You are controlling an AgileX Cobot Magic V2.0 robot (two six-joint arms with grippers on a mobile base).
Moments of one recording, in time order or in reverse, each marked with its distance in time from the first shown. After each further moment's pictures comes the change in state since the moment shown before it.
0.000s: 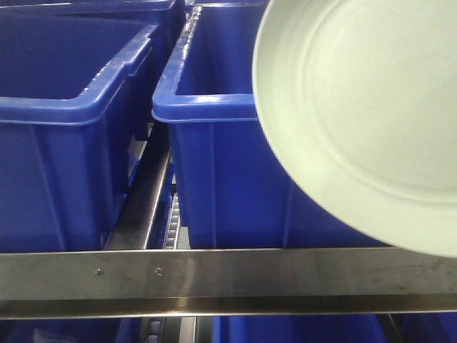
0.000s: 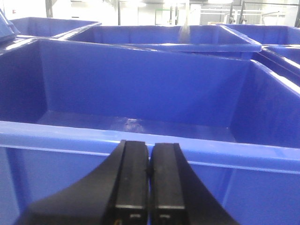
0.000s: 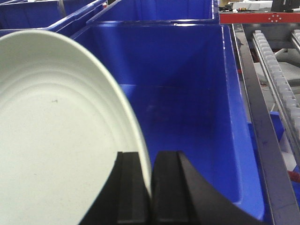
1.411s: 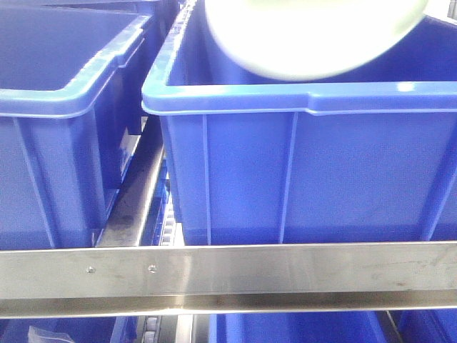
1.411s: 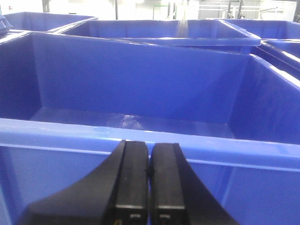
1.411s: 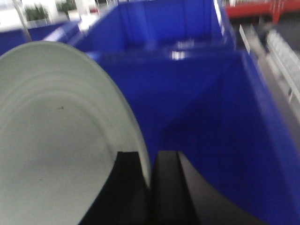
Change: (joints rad) left arm 0.000 0.000 0.000 0.000 0.000 0.000; right arm 0.000 0.939 -0.611 0.092 -0.291 0.011
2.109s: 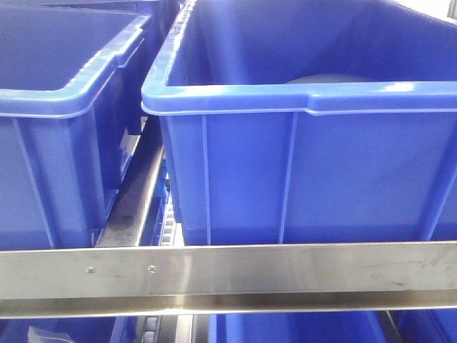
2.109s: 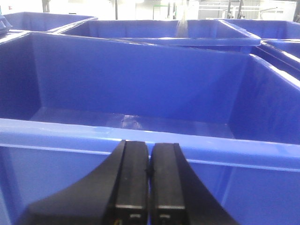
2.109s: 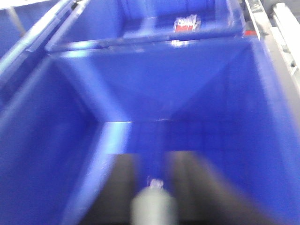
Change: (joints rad) left arm 0.000 0.000 0.000 0.000 0.000 0.000; right arm 0.000 -0.055 -0.179 0.009 0.318 0.014
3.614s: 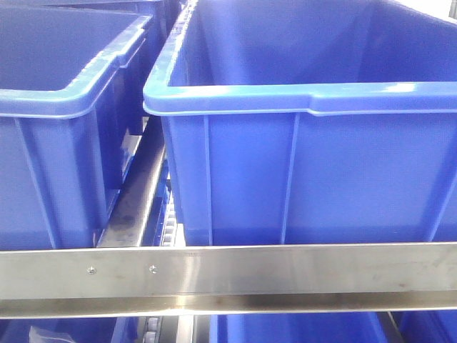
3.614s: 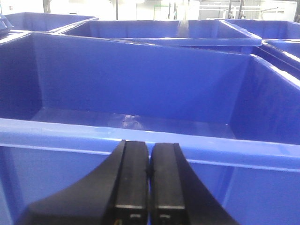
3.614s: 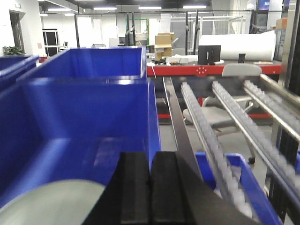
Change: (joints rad) left arm 0.000 0.000 0.000 0.000 0.000 0.000; right arm -0.241 -1.003 0.828 -0.126 -0.150 -0.011
